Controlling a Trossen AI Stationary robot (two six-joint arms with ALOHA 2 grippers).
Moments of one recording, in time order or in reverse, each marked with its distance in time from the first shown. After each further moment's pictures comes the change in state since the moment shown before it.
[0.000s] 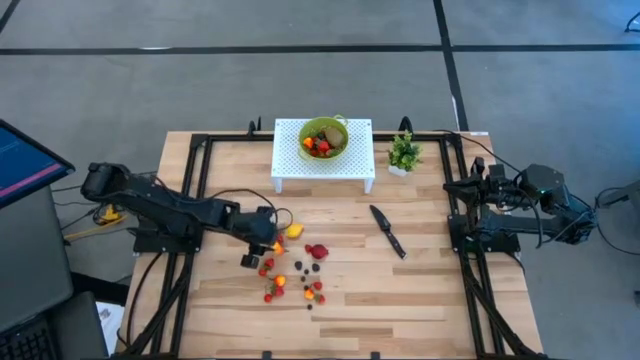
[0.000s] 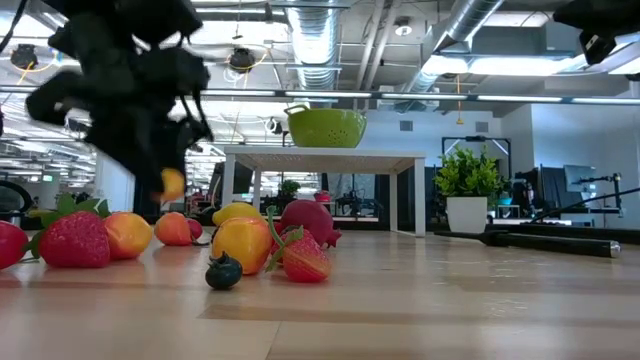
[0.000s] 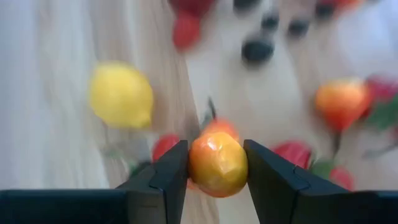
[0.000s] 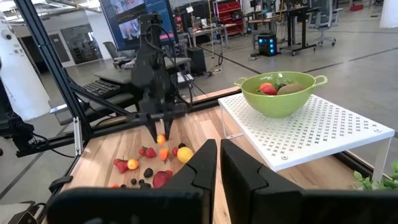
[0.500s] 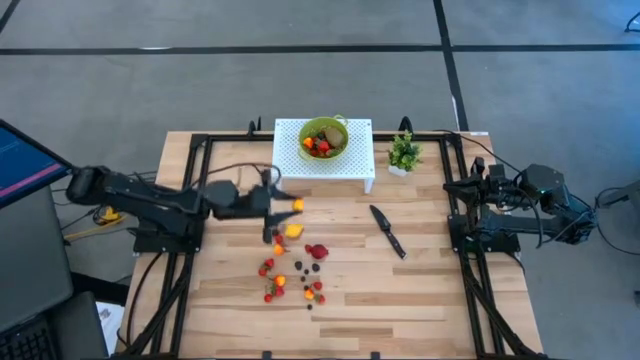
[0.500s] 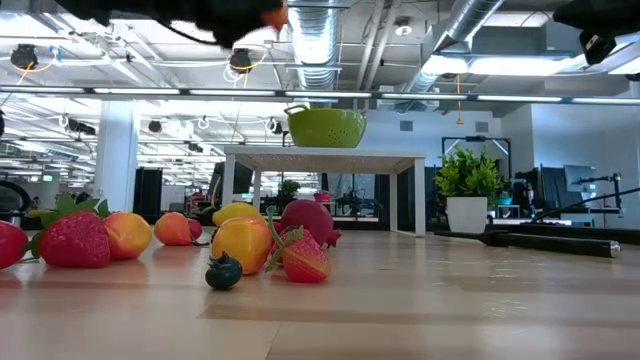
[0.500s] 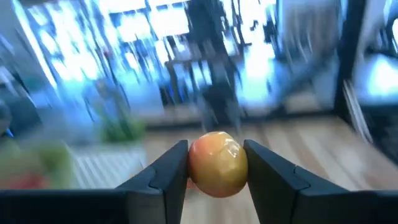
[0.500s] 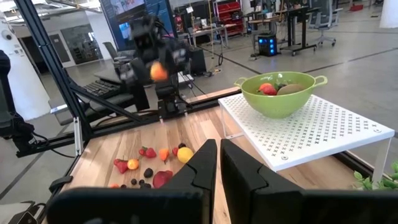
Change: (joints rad) left arm 0.081 -0.188 0.003 0.751 -0.152 0.055; right arm 0.000 0.000 0.000 0.000 0.000 0.000
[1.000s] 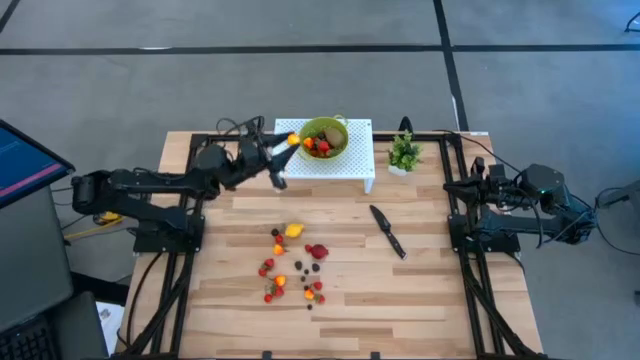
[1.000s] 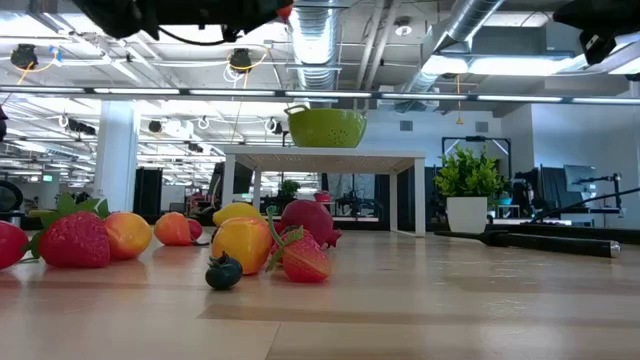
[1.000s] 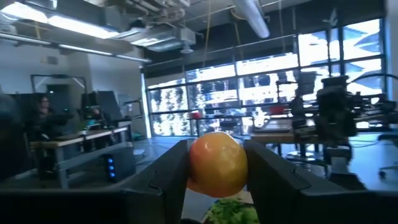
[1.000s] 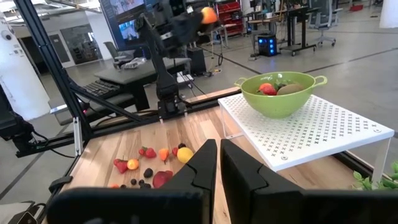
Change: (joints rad) left arm 0.324 0.088 0.074 0.377 -0.004 0.037; right arm 0.000 0.000 0.000 0.000 0.000 0.000
